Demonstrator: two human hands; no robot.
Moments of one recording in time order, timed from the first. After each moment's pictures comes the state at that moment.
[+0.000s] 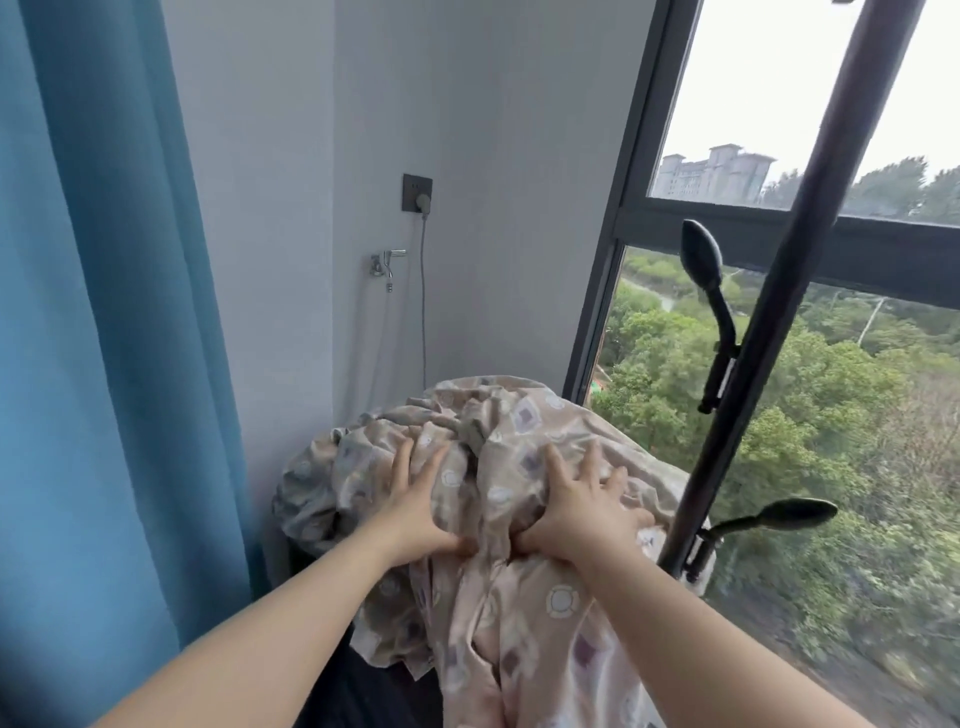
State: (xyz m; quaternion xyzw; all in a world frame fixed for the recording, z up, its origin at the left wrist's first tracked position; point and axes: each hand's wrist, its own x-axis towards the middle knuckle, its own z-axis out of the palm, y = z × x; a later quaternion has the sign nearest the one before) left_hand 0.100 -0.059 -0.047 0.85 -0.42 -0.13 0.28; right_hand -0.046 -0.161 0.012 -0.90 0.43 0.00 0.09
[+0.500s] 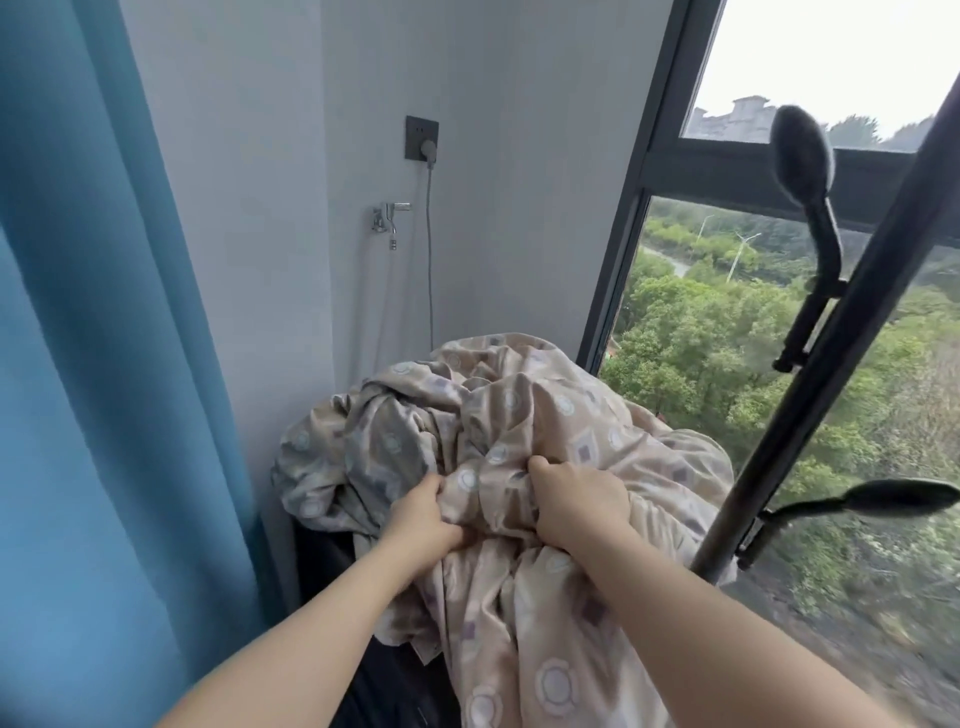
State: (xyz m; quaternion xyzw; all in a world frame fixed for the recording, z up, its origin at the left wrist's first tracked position) left_hand 0.097 -0.075 -0.095 0.83 -0.30 -0.20 0.43; right_hand -0.019 -0.173 -0.018 -0.94 0.32 0.04 -0.07
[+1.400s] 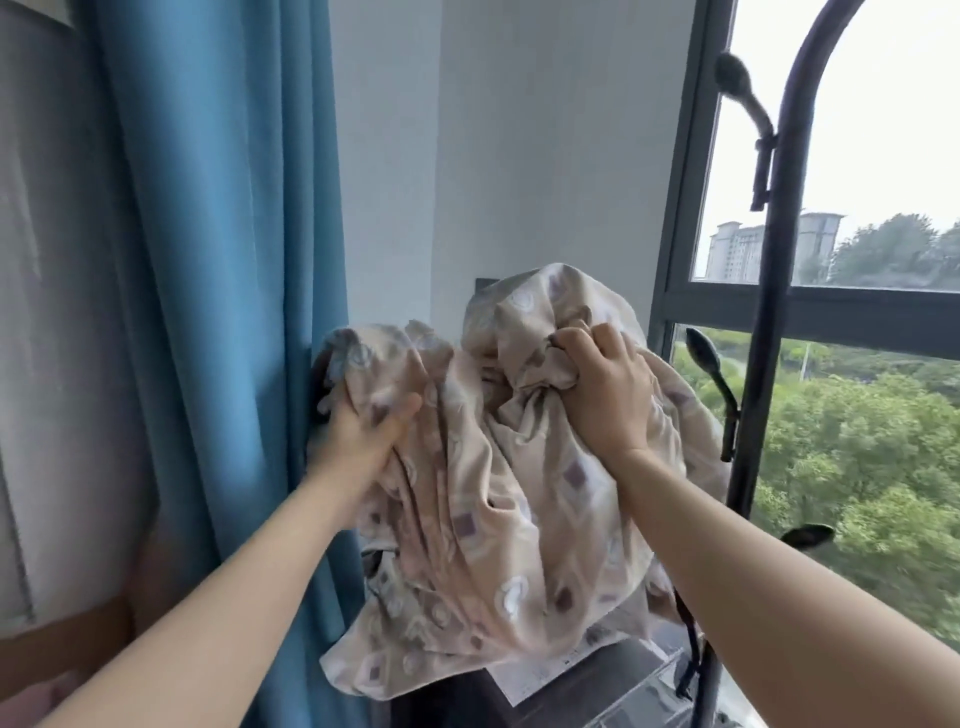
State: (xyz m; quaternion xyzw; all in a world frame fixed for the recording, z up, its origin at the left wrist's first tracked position) left_hand 0.070 0.099 0.109 0.64 -0.30 0.04 0.71; right_hand -0.033 -0.083 0.146 -0.75 0.06 -0.65 -0.05
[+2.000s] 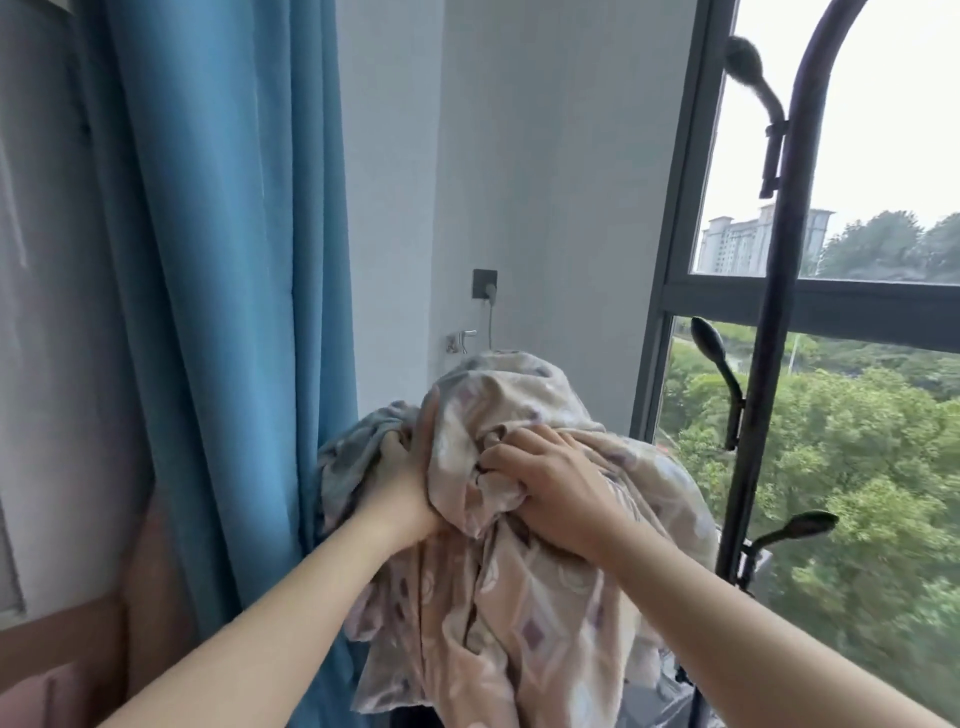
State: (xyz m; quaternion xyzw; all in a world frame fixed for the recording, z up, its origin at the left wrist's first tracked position) left_hand 0.067 0.081 0.069 0.82 -0.33 0.03 0.46; right_hand -0.033 -0.059 0.075 -0.89 -0.09 -0.44 -0.05
